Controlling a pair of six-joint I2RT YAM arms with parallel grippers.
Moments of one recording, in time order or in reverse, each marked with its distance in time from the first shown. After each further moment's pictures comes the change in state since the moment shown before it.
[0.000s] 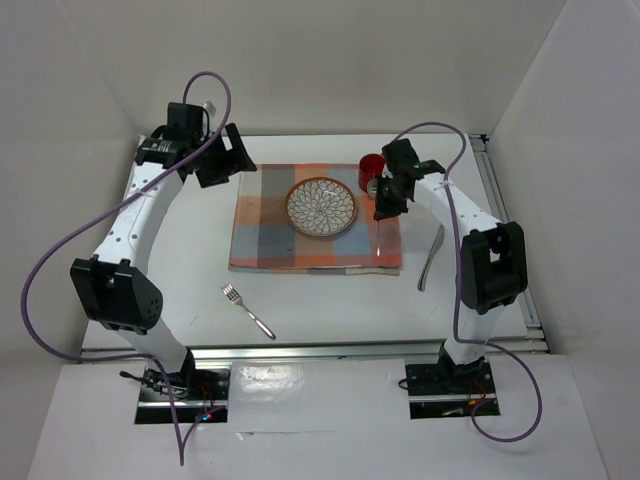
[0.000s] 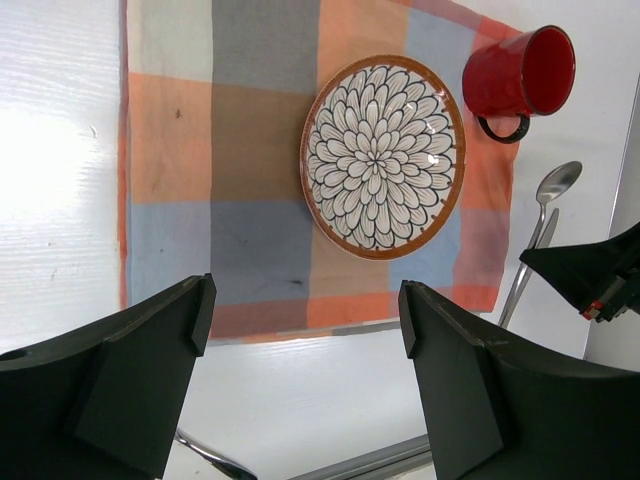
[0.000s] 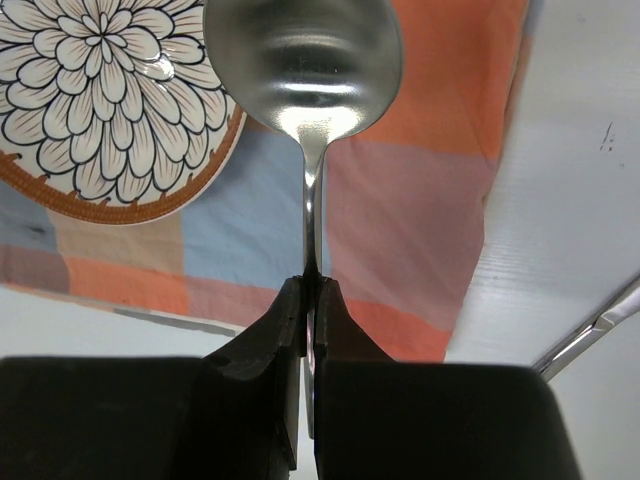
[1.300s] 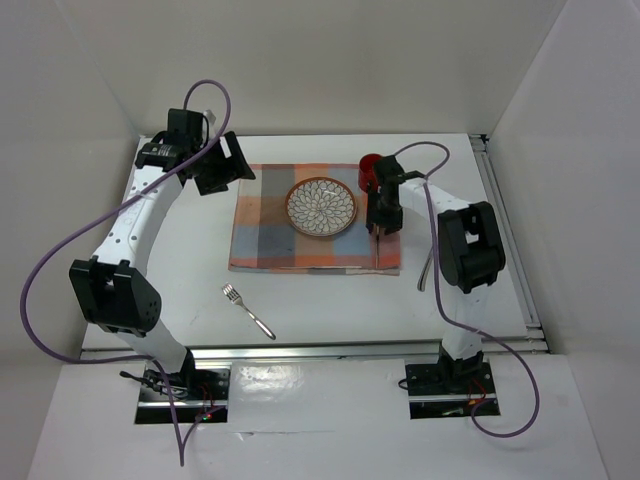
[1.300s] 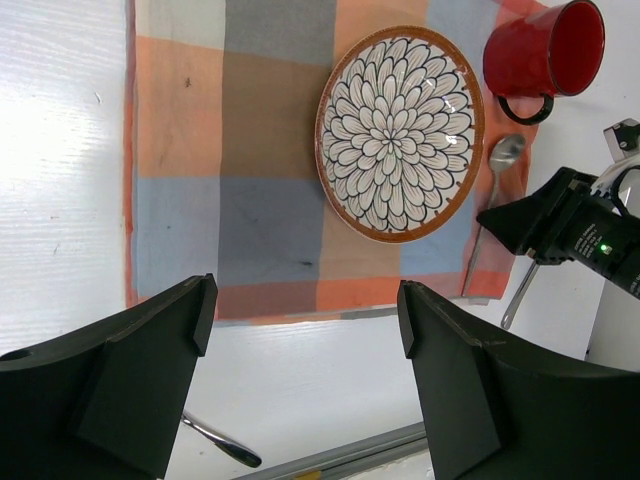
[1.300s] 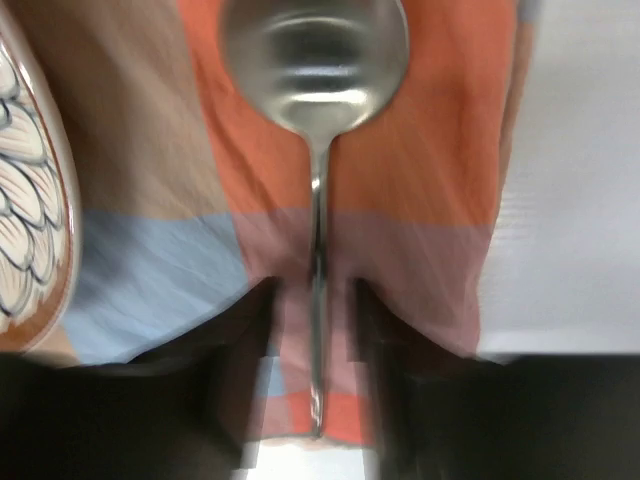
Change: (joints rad) left arm 0.012 -0.023 -0.056 -0.013 0.012 0.000; right arm 0.000 0.204 -0.029 0.093 0.085 0.061
